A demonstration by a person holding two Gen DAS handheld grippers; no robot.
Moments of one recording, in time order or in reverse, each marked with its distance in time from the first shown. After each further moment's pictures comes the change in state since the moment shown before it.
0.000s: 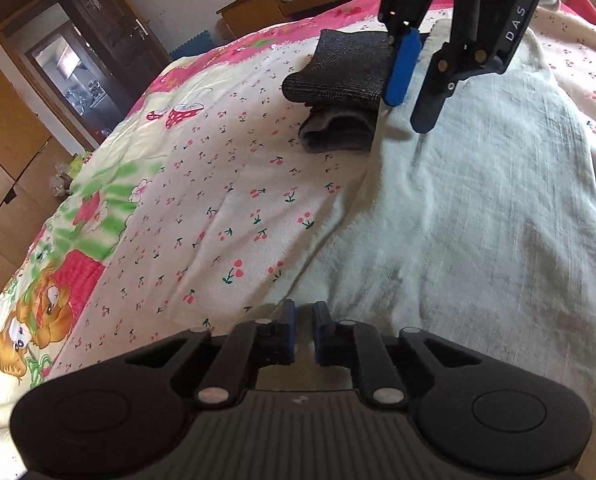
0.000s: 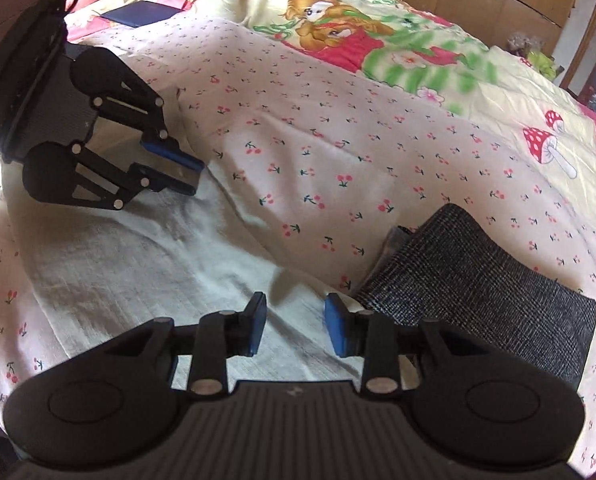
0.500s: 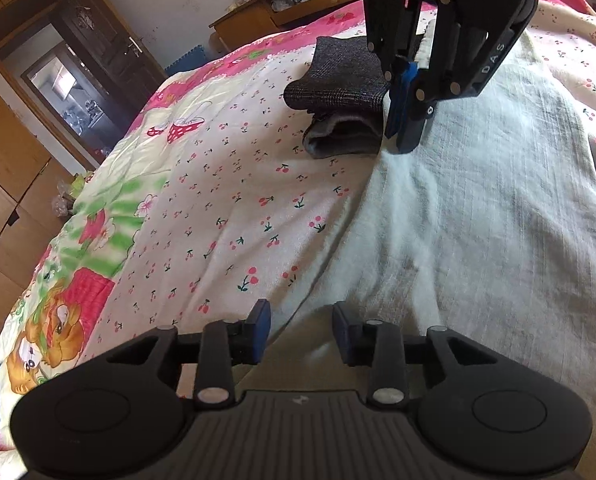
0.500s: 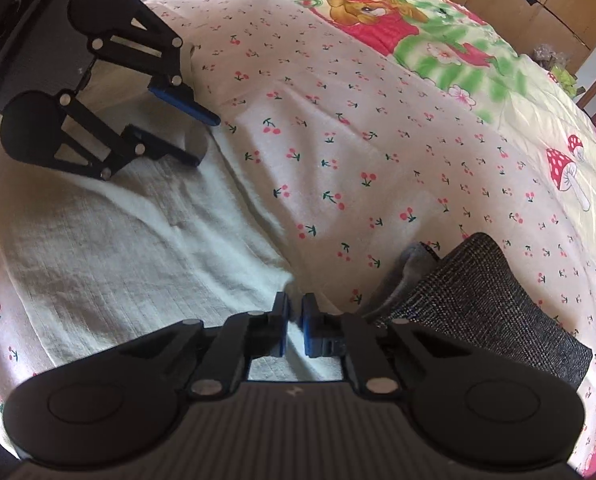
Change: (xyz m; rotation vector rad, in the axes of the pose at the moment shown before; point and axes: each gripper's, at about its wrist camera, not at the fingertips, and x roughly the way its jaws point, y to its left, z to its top) left arm -0.001 0.008 -0.003 0.056 -0.028 0.007; right arm 0.024 0.019 0.019 -0.105 0.106 -0.059
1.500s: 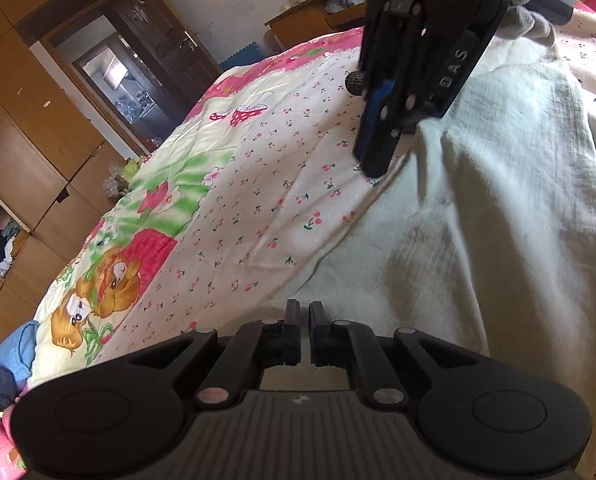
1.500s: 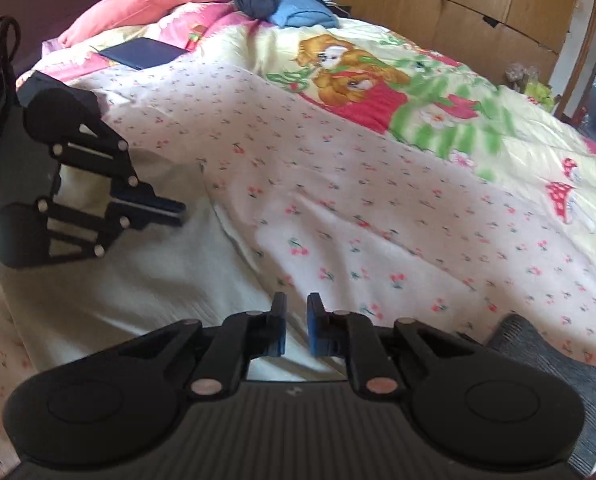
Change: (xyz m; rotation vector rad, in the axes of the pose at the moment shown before) left arm -0.046 0.008 -0.045 -0.076 -0.009 0.145; right arm 0.009 0.030 0.059 0.135 -0.226 0.090
